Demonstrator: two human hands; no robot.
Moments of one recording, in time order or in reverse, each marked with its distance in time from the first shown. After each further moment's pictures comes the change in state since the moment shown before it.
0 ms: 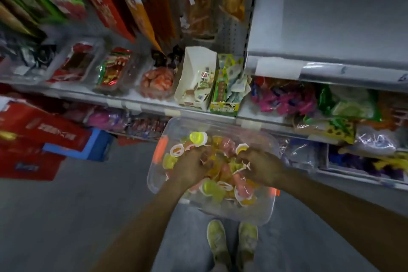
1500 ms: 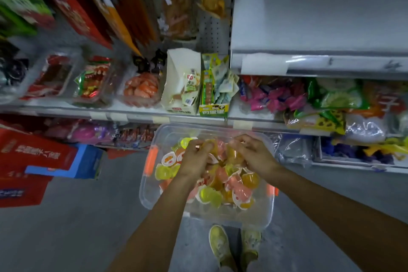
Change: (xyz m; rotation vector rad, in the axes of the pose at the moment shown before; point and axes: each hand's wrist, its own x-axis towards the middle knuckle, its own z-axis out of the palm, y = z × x) left_hand 0.032 0.025 0.021 -0.899 0.016 -0.272; right_hand 0.024 0.005 0.017 1.148 0.317 0.255
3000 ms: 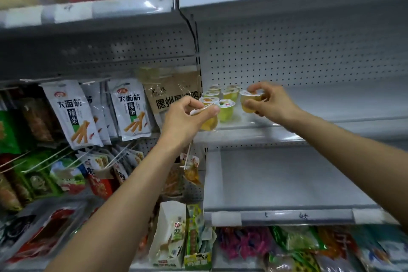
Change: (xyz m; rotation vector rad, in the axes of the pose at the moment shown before) left_hand -0.193 0.417 0.023 0.192 0.128 1.149; right_hand -0.130 -0.420 -0.207 -0.296 0.486 -0.854
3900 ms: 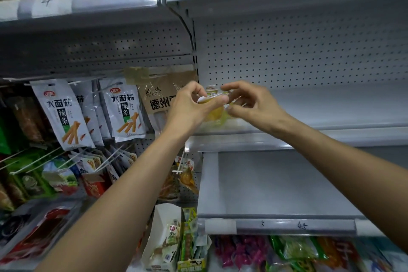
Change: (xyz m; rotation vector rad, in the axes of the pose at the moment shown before) left_hand 0.033 0.018 0.033 0.083 0.007 0.060; right_hand 0.006 -0.004 0.012 0.114 -0.171 -0.295
